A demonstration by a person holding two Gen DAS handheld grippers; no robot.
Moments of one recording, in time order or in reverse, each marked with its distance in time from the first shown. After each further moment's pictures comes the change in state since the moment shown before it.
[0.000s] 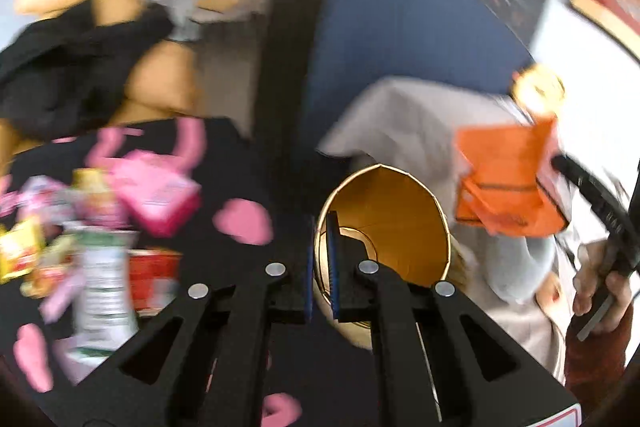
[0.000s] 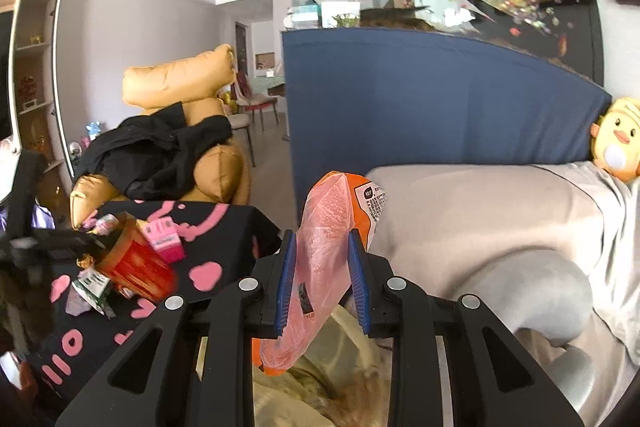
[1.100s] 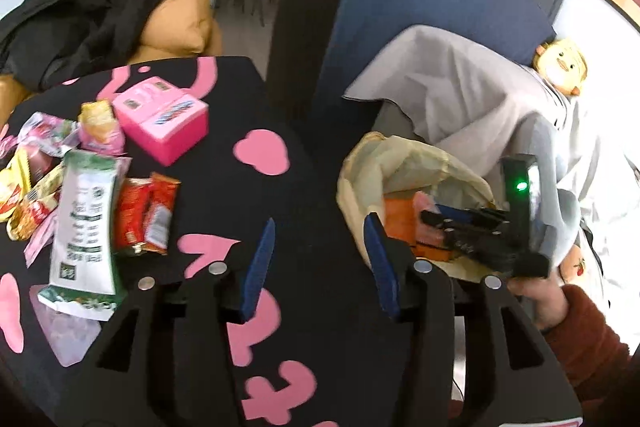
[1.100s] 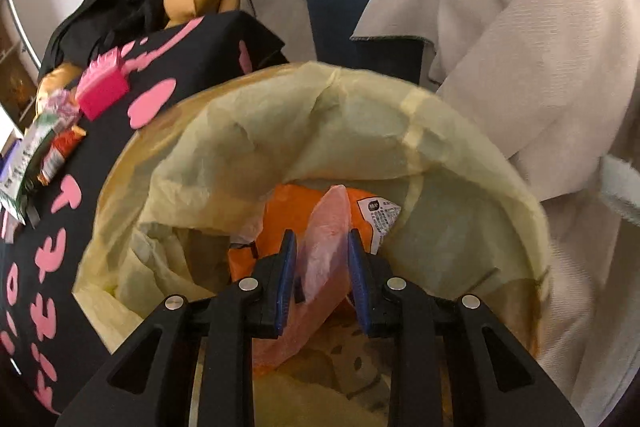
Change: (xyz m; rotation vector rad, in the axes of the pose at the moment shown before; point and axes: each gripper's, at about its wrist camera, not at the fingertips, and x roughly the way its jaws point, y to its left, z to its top) left arm 0.014 0.036 -0.054 -0.065 0.076 0.080; right arm 0.187 0.028 -0.147 0.054 0.557 0.052
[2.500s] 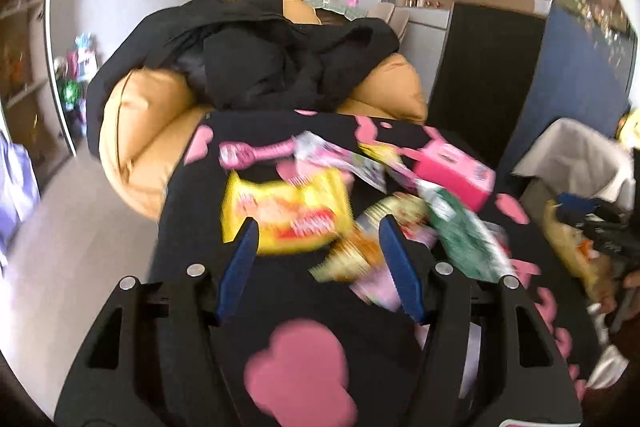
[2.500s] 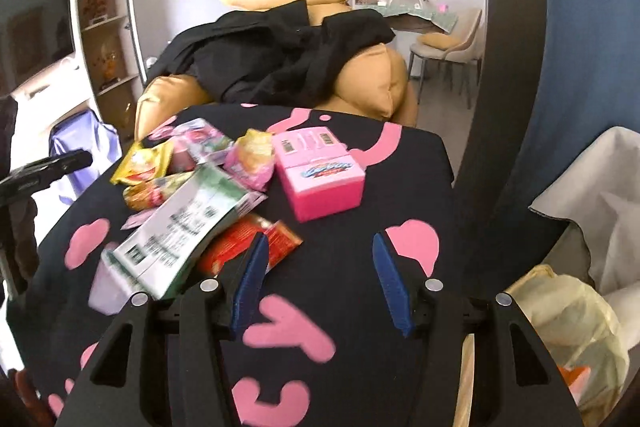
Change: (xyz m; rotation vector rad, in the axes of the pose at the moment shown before) left arm -0.105 0.279 -0.032 -0.082 -0.255 0.314; right arm -0.029 0.228 0.059 -0.295 -0.290 0.208
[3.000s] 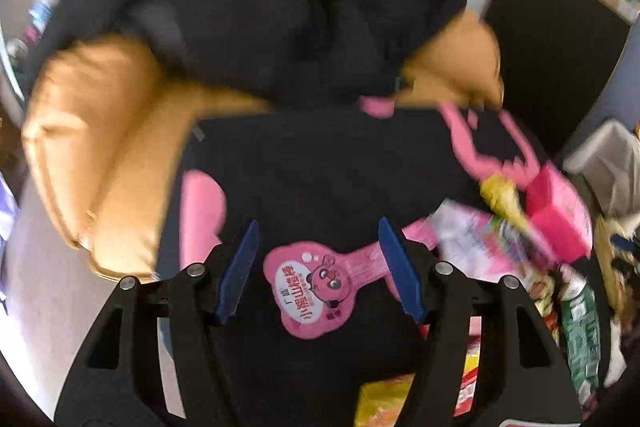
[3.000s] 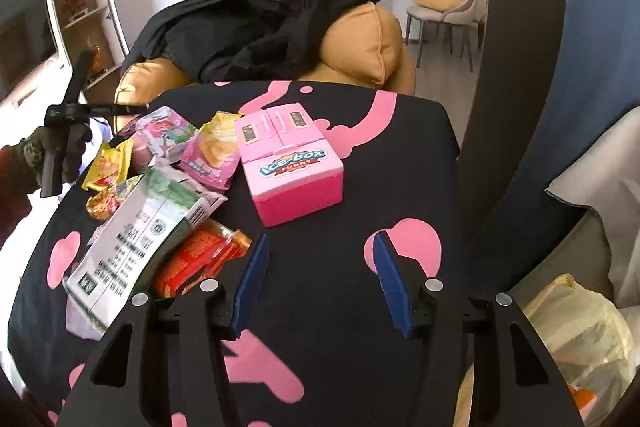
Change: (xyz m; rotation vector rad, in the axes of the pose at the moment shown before) left arm 0.187 0.099 0.087 0.023 0.341 -0.084; right arm 0.057 -0.027 0.021 0.055 0.131 0.012
